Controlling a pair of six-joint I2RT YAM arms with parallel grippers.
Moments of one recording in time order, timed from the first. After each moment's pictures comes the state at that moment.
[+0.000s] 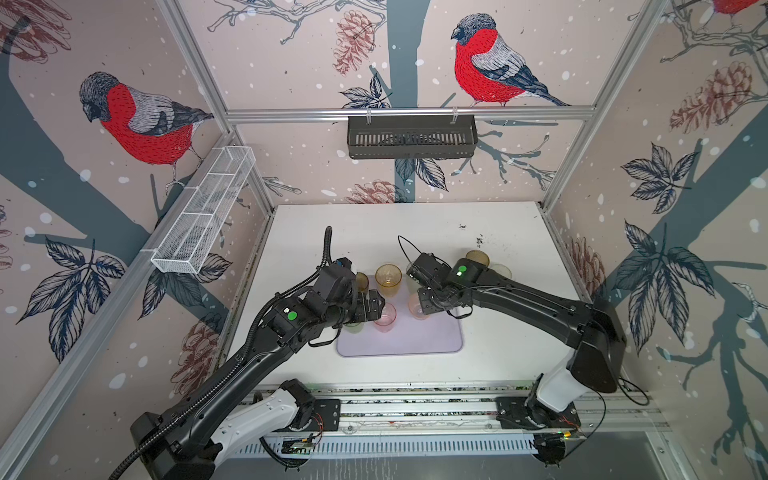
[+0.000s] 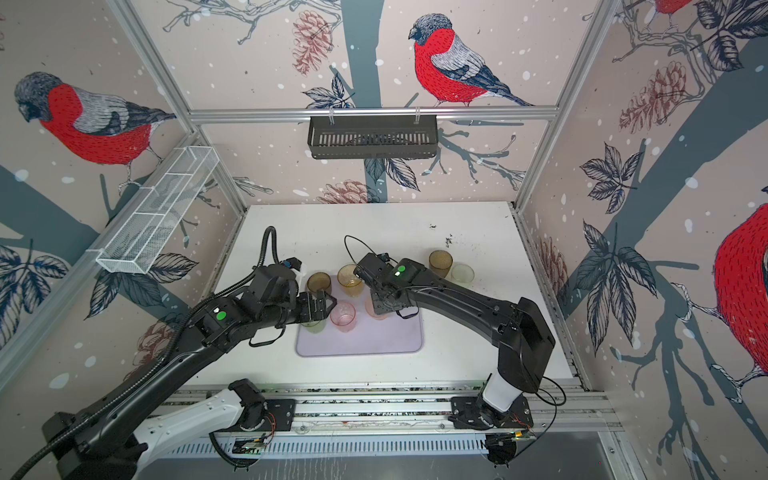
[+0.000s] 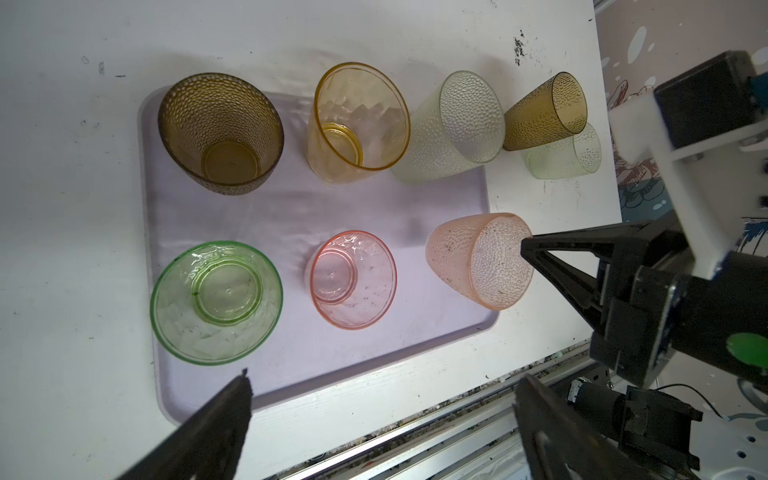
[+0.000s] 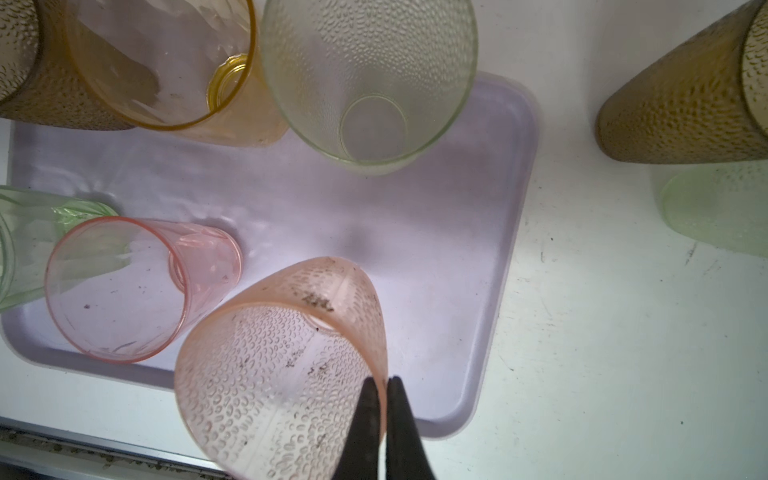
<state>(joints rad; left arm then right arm) -0.68 0.94 0.96 -0.86 0.05 -0.72 0.97 1.64 1.39 -1.01 0.21 0.66</state>
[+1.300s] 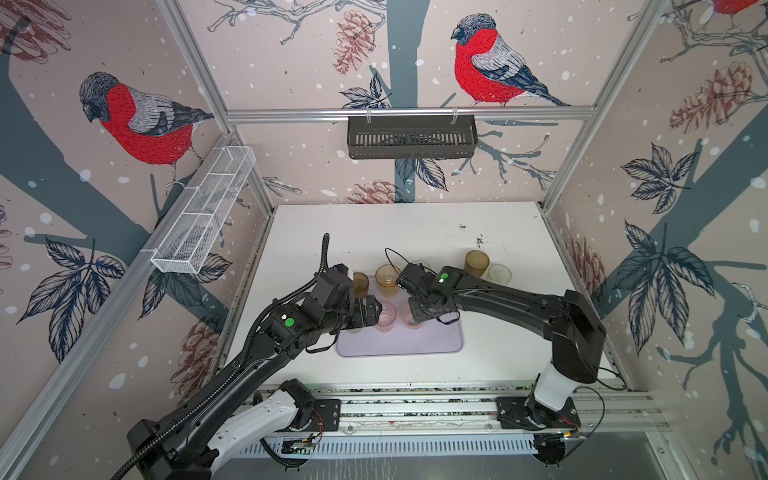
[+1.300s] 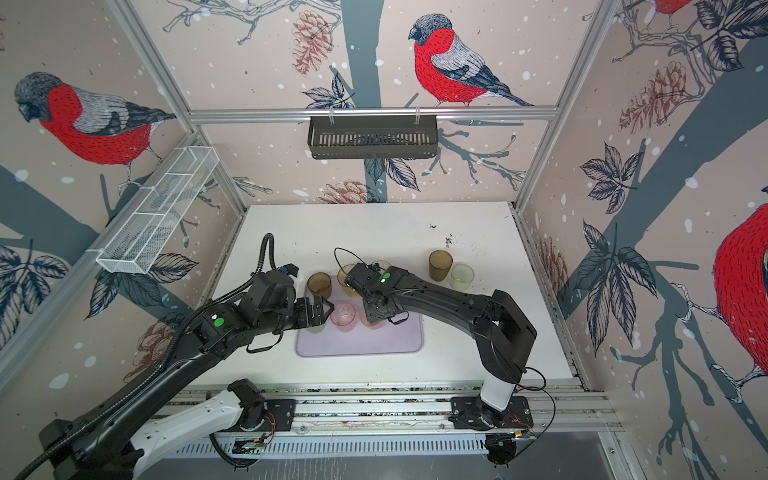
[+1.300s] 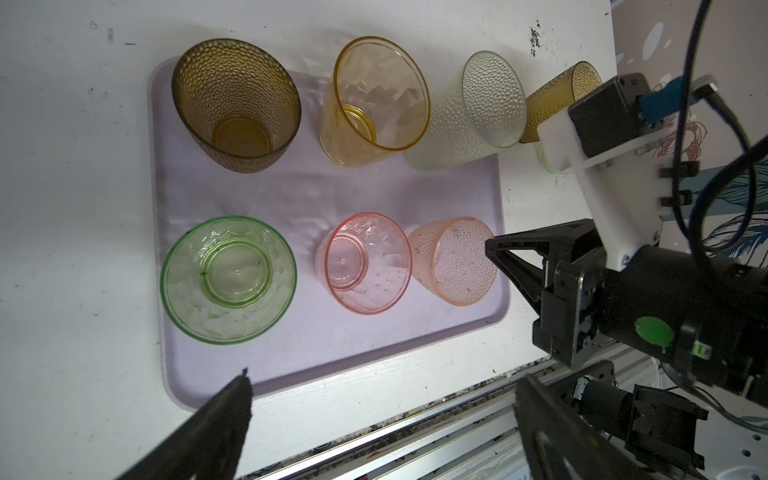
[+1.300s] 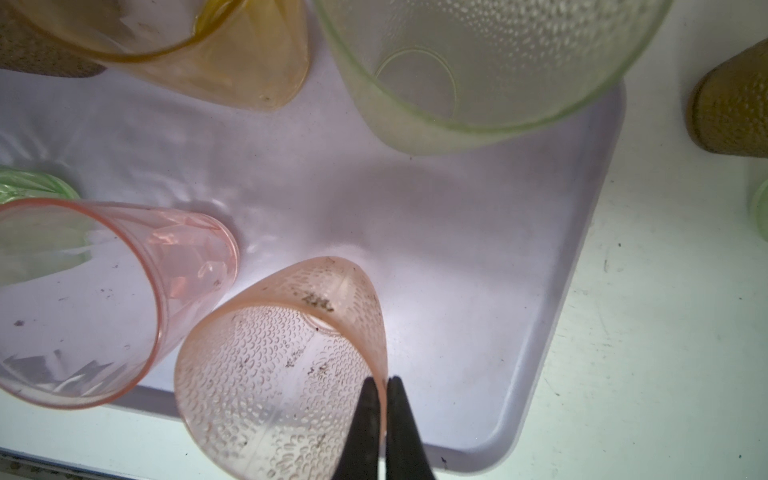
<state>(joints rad) -0.68 0.90 0.91 -0.86 0.05 -0.74 1.00 1.73 1.35 -0.93 0.19 0.66</state>
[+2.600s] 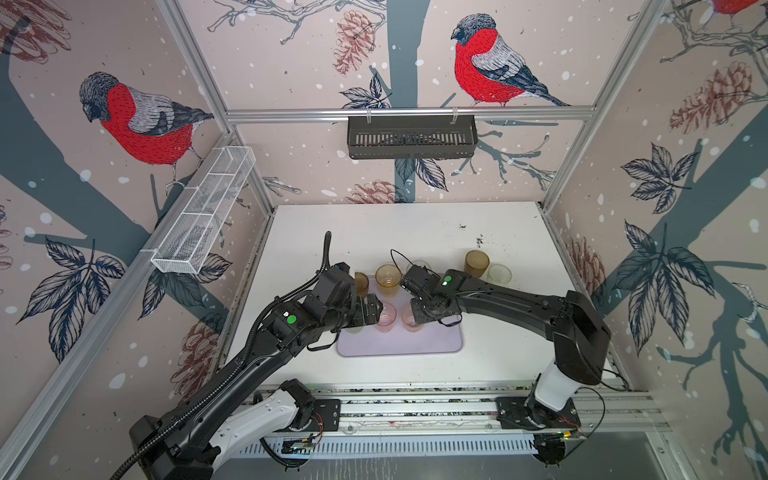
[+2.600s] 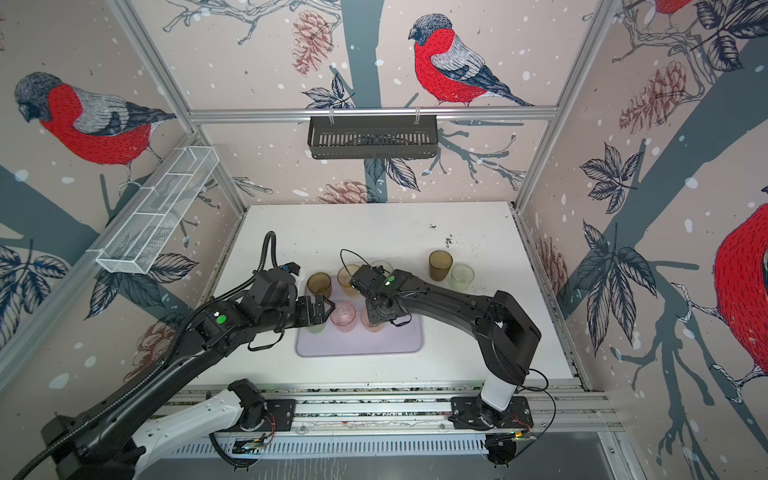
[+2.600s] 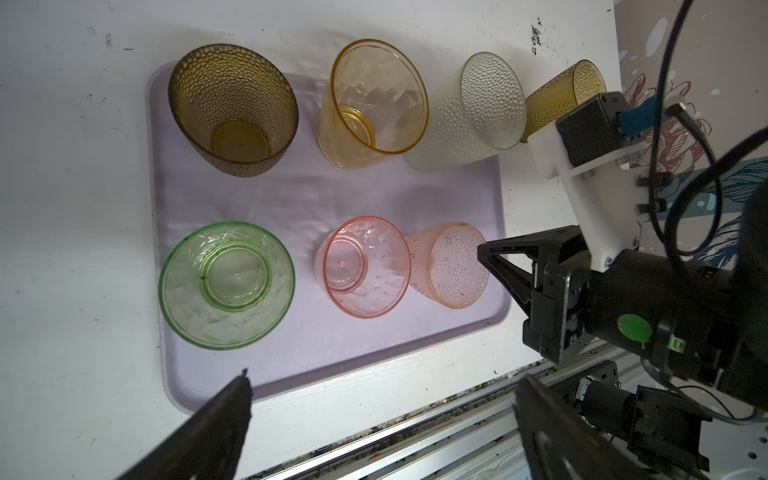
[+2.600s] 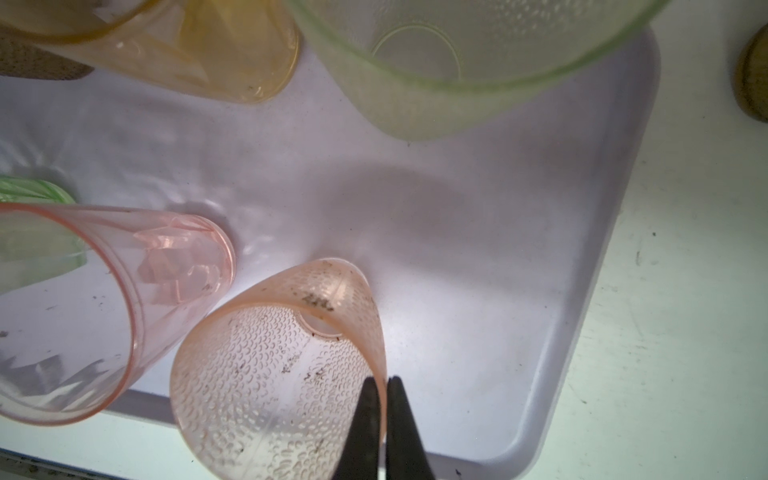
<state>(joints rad) -0.68 0.92 0.93 -0.86 0.05 -0.73 0.98 1.71 1.28 -0.87 0.15 0.69</state>
